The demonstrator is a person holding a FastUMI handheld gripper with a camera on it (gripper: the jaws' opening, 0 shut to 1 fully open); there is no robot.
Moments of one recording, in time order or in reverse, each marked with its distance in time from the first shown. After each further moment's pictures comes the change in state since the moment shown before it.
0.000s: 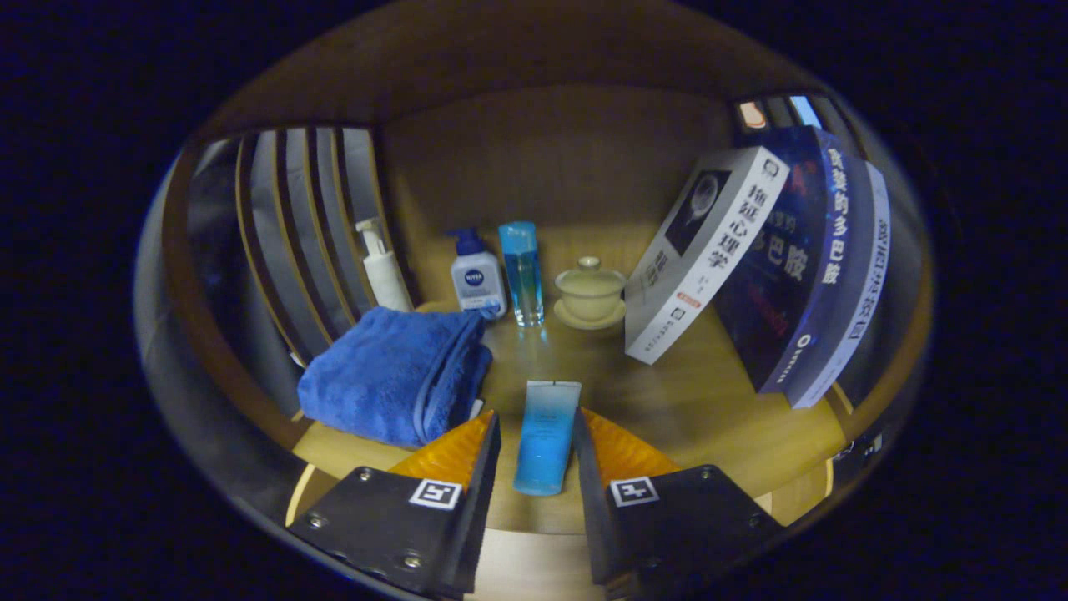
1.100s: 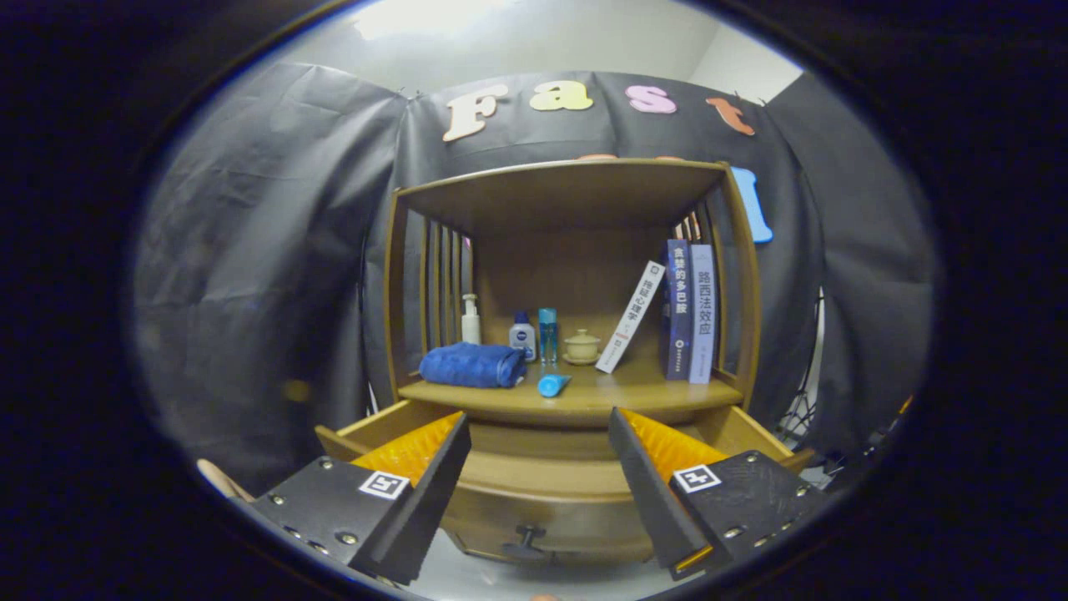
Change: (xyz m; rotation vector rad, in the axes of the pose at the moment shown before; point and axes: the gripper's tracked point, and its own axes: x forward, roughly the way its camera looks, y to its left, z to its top) arm -0.253 -0.025 -0.116 -0.099 -0.445 0.028
